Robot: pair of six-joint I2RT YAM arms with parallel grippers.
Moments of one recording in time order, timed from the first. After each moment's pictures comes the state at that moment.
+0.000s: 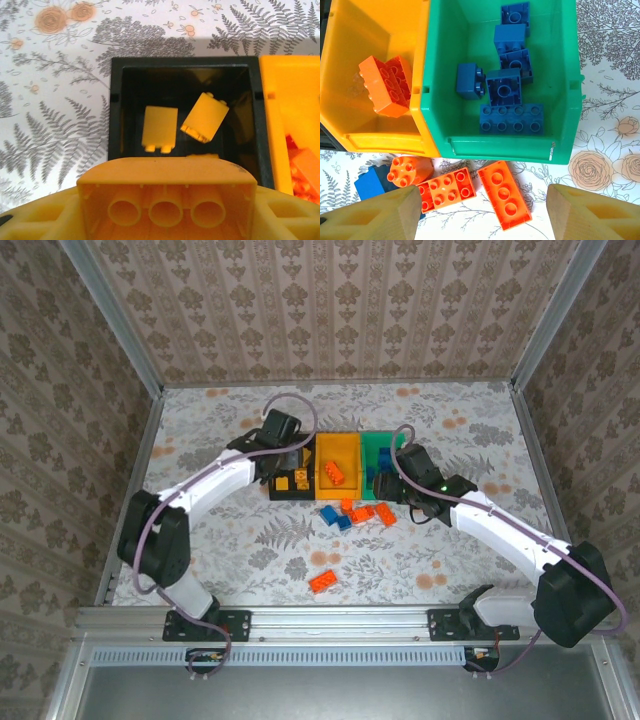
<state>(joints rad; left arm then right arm) -0.59 1.66 1.25 -0.51 -0.26 -0.42 0.52 1.27 0.88 -0.50 0.15 0.57</state>
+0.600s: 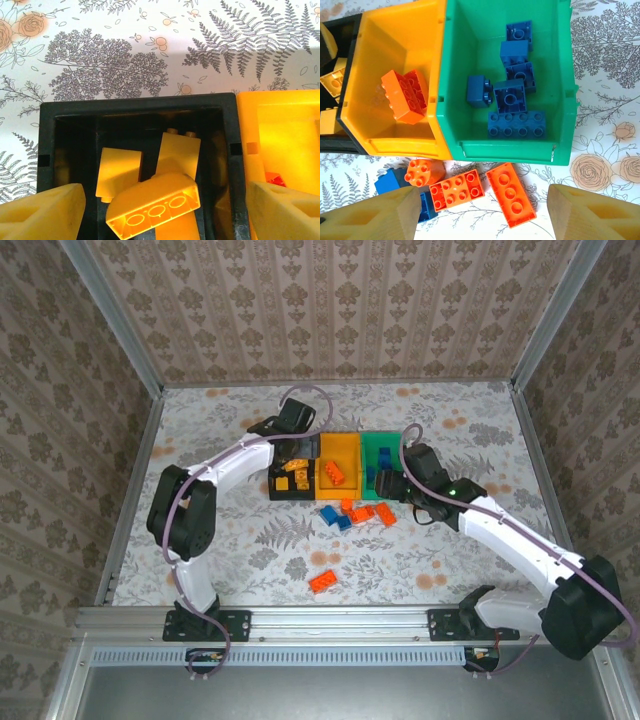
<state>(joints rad) -0.59 1.86 1.42 -0.51 -0.22 -0.40 0.52 1.19 0.87 -0.51 0.14 0.58</state>
